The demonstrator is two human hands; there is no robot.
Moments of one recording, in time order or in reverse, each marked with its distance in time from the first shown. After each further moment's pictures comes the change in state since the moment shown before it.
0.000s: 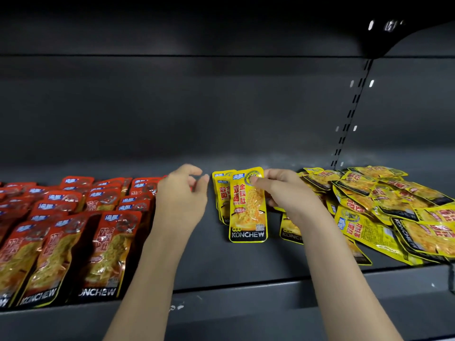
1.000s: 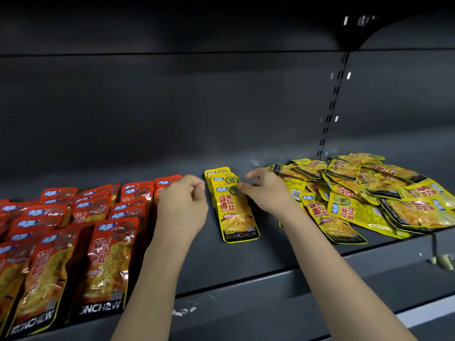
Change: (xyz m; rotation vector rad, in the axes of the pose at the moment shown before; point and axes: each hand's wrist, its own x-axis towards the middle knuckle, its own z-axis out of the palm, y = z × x) left_hand -0.003 -0.015 0.002 0.033 -0.158 0.053; right_hand 0.008 0.014 0.028 -0.380 0.229 -0.033
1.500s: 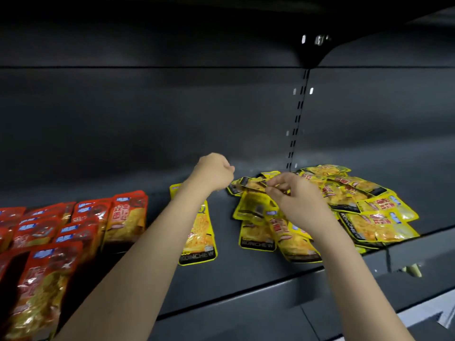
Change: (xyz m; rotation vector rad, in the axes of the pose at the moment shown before) left_hand 0.078 0.094 0.085 0.175 -0.403 0.033; right_hand -0.020 0.041 -0.106 -0.101 0.191 -0.102
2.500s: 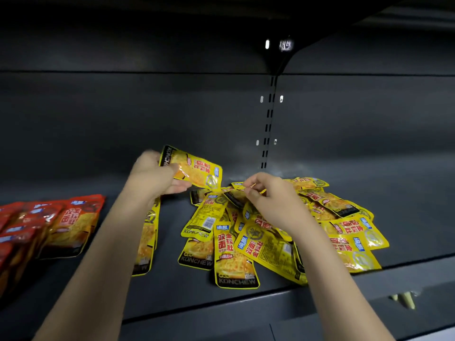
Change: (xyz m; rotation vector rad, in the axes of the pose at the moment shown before) left_hand -0.015 0.033 0.005 -0.802 0.288 -0.282; right_hand 0.044 0.046 -0.051 -0.031 -0.176 -0.189
